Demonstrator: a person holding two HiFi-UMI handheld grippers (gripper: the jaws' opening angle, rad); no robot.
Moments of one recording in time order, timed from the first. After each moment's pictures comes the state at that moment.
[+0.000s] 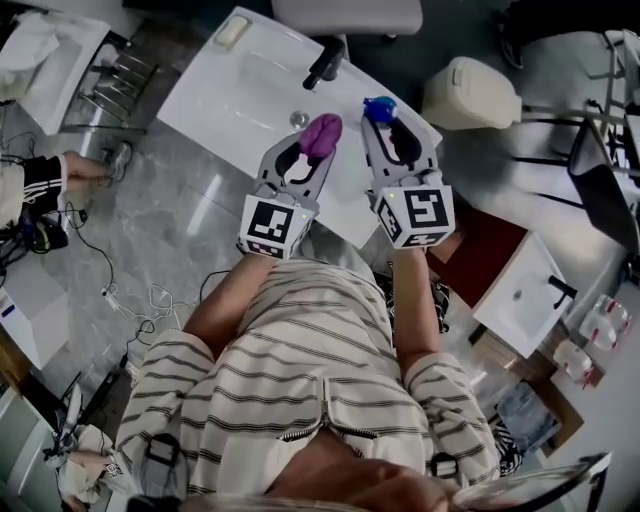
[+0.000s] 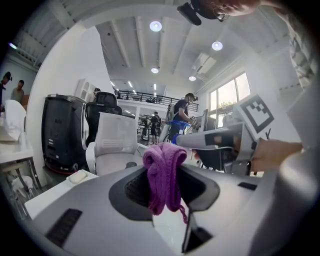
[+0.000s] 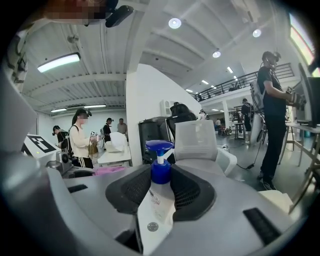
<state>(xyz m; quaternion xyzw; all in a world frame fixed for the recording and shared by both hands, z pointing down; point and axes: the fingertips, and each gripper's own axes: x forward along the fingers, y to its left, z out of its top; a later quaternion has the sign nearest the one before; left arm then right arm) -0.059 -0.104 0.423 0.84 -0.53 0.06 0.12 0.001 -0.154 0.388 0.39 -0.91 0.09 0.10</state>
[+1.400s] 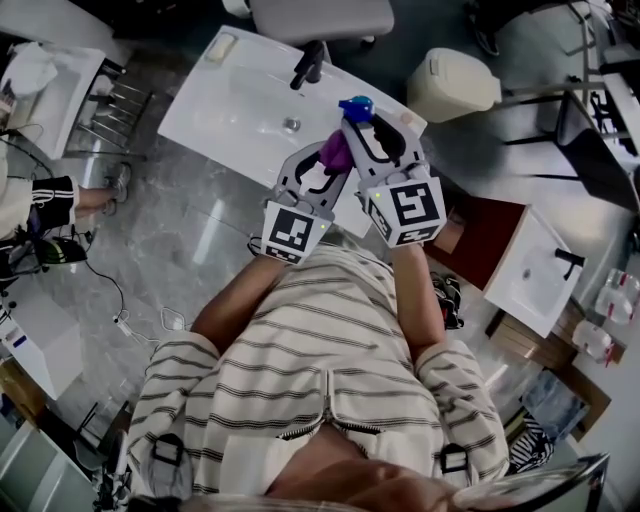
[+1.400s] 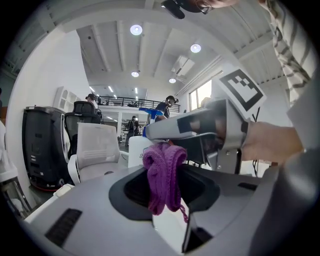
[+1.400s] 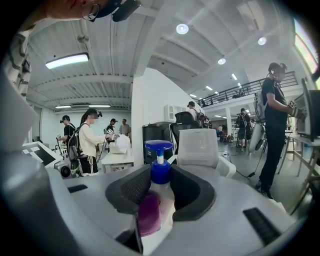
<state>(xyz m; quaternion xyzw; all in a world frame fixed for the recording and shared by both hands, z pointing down) -0.001 -0.057 0.394 0.89 -0.45 0.07 0.05 -0.003 -0.104 0.342 0.39 -0.92 0.05 0.09</state>
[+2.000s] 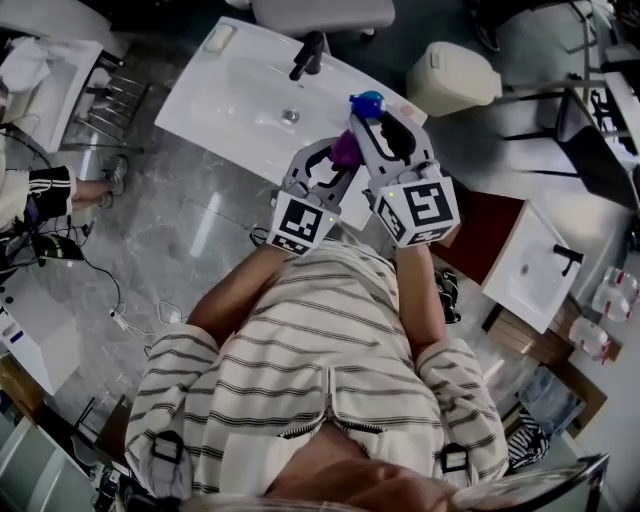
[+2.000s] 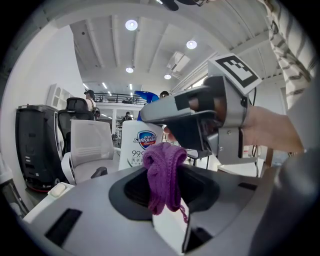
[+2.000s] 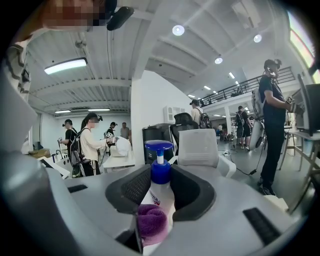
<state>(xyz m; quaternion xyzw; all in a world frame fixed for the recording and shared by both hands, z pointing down) 0.020 -0.051 0.415 0.90 -0.42 0.10 0.05 0.010 -0.096 0.336 0.38 -0.92 0.06 0.08</state>
